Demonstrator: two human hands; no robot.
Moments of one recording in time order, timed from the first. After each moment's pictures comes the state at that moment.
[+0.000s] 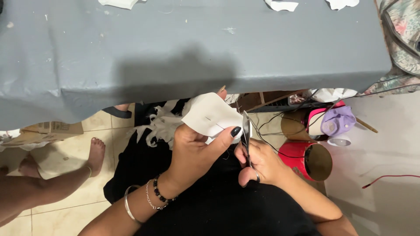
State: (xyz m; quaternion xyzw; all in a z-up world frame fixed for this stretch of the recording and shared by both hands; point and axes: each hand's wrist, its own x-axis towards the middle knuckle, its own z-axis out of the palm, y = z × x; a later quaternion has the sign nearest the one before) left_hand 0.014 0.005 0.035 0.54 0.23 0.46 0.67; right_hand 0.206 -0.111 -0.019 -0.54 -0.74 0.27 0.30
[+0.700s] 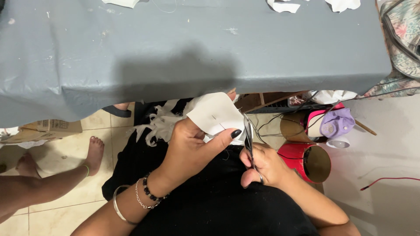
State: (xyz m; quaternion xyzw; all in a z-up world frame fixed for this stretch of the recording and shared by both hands) left_hand 0.001 0.020 0.053 0.57 0.20 0.39 0.69; right_hand 0.220 -0.125 -0.028 -0.53 -0.74 0.29 0.28
